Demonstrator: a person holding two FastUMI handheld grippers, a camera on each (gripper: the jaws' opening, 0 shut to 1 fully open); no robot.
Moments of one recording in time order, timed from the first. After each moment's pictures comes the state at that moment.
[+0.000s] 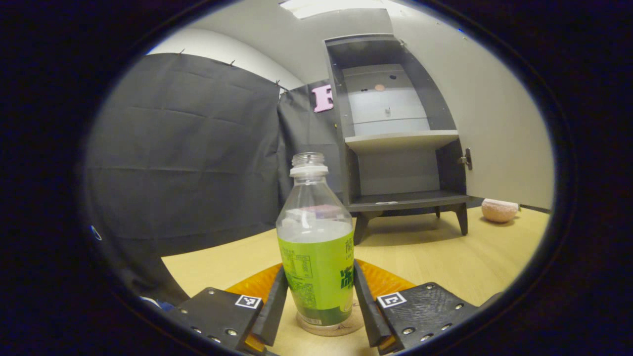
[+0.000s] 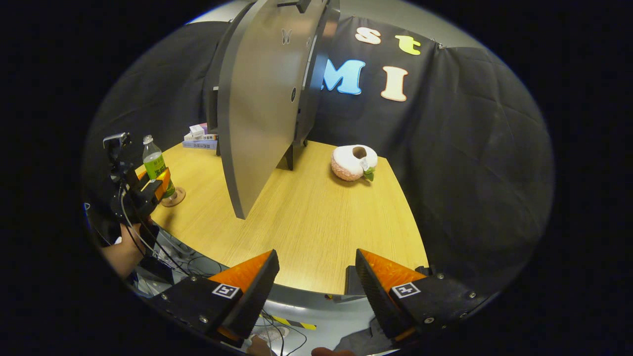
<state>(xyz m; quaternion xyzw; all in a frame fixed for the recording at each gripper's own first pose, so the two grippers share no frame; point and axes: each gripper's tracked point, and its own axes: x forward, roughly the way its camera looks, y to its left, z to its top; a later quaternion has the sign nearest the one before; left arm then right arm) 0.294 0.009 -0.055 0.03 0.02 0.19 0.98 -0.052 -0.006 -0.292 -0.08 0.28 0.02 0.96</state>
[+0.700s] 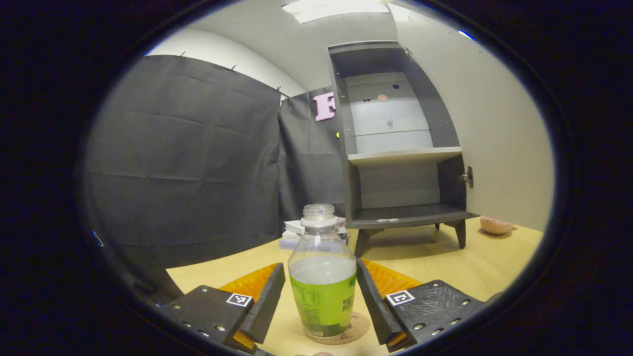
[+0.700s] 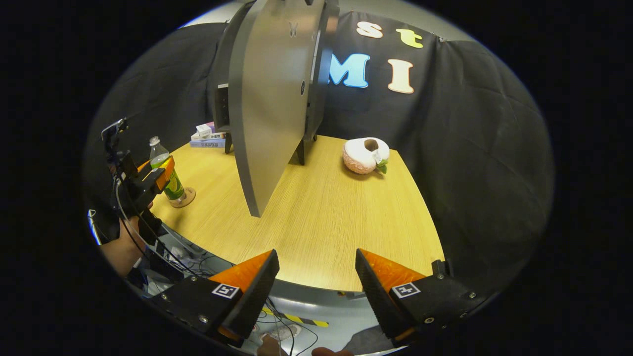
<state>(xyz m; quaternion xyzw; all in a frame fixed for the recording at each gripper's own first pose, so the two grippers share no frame) 0.306 0.014 -0.015 0.03 -0.01 0.18 0.98 -0.050 0.011 -0.305 -0.04 0.30 0.04 0.95</state>
